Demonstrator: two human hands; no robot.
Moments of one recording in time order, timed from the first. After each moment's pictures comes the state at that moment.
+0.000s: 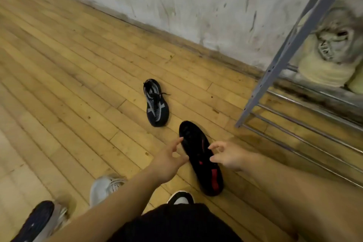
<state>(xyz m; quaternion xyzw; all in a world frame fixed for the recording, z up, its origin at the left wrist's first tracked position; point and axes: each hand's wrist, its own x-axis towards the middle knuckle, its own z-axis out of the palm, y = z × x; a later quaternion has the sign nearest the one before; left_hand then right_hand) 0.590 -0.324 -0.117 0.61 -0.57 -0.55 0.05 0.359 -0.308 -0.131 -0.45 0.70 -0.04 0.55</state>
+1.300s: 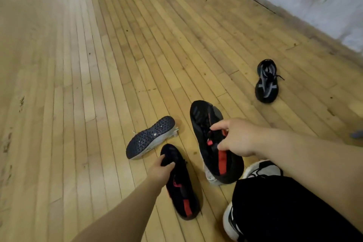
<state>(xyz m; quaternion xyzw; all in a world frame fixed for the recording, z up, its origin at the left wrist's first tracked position) 0.886 -0.077 -0.134 0.81 -0.13 -0.51 0.26 0.664 -0.224 0.045 -0.66 0.52 0.11 0.52</state>
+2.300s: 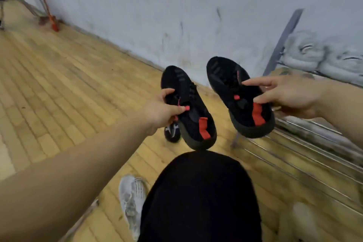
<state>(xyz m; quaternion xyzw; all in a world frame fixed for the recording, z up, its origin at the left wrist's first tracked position) 0.641 -0.293 0.158 0.55 -0.55 -0.55 0.30 0.336 -0.230 0.236 -0.52 0.67 -0.25 0.46</state>
